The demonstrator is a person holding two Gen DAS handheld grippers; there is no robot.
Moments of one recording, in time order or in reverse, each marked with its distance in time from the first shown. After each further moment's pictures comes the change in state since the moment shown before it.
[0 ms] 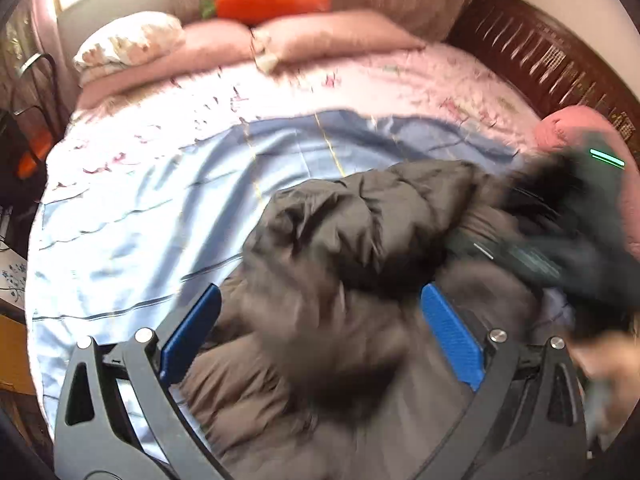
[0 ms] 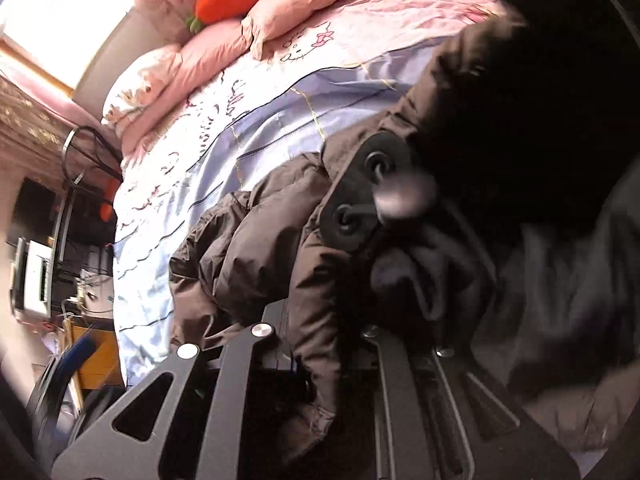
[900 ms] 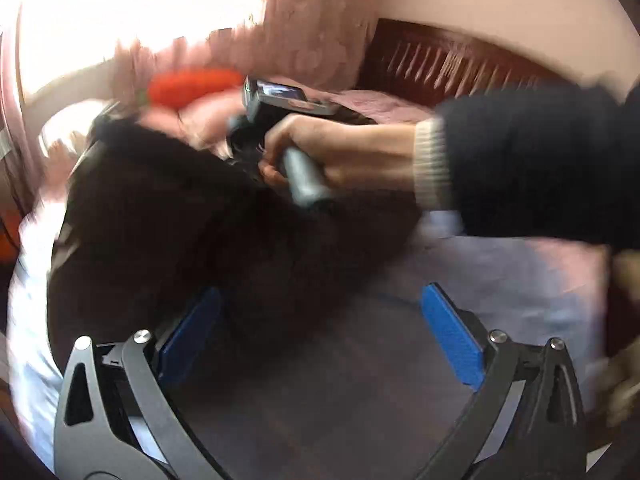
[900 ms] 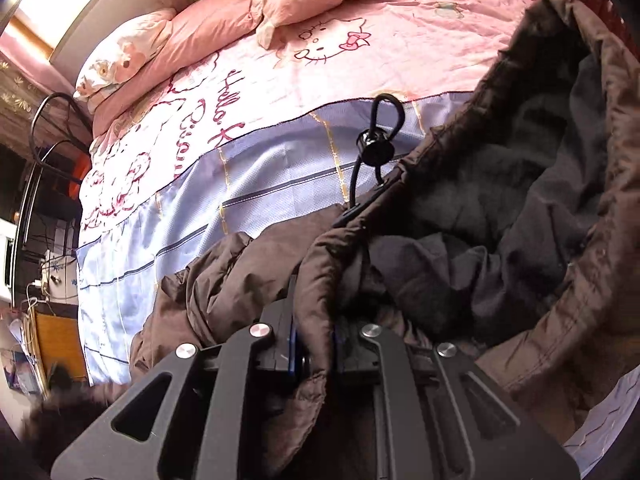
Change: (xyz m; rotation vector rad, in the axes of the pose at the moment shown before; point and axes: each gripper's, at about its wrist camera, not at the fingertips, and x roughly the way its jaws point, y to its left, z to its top) left arm -0.033 -0.108 -0.104 0.297 -0.276 -0.036; right arm 0.079 0.053 0.119 -0.133 0.067 -0.105
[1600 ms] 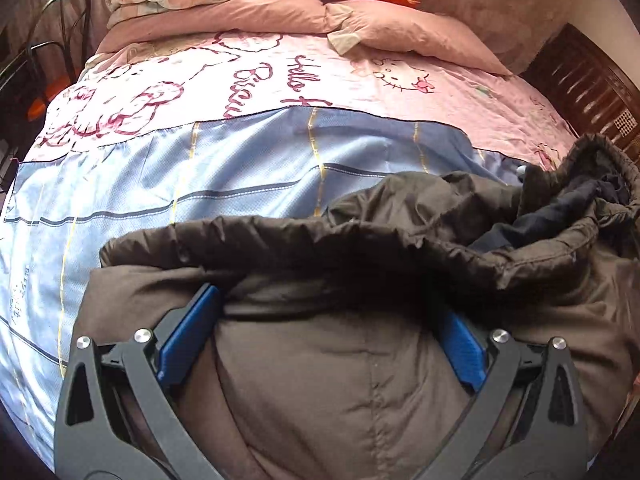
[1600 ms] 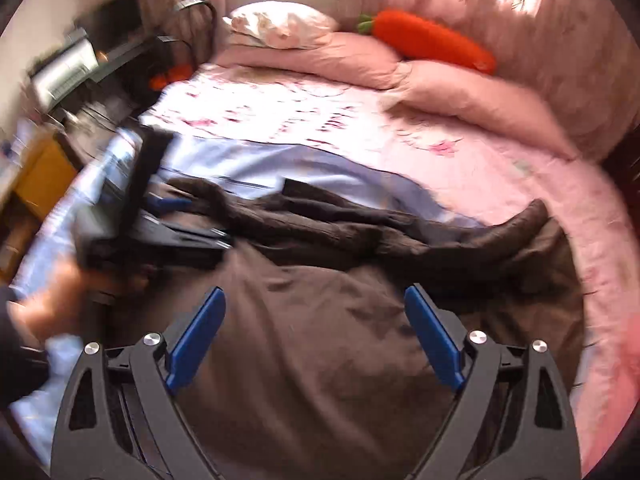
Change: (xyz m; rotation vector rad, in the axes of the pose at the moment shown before) left arm 0.246 0.221 0.033 -0.490 0.295 0.174; right arm -0.060 0.017 -0.070 -0.658 -0.210 -0.058
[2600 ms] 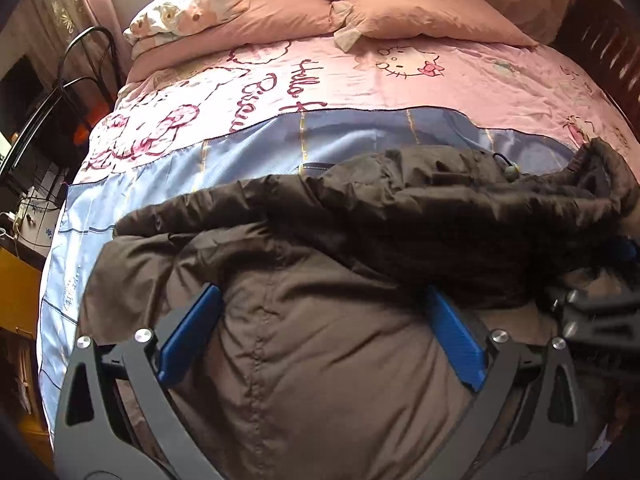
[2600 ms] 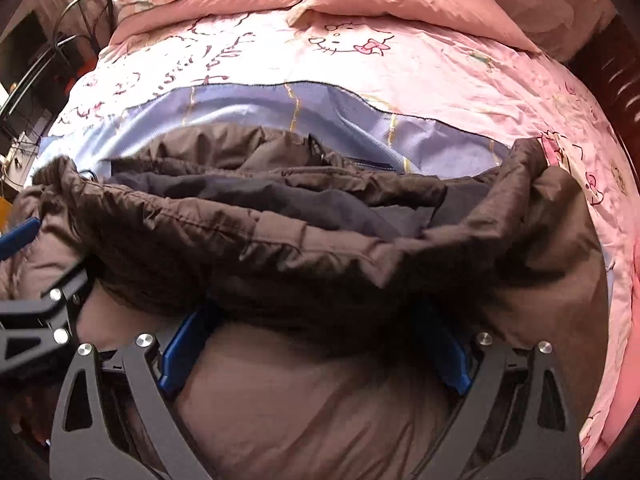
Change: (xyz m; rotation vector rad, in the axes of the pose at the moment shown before) left arm -0.011 -0.076 0.007 0.049 0.029 0.254; right arm 0.107 -0.082 -0.012 0.249 0.204 -0.047
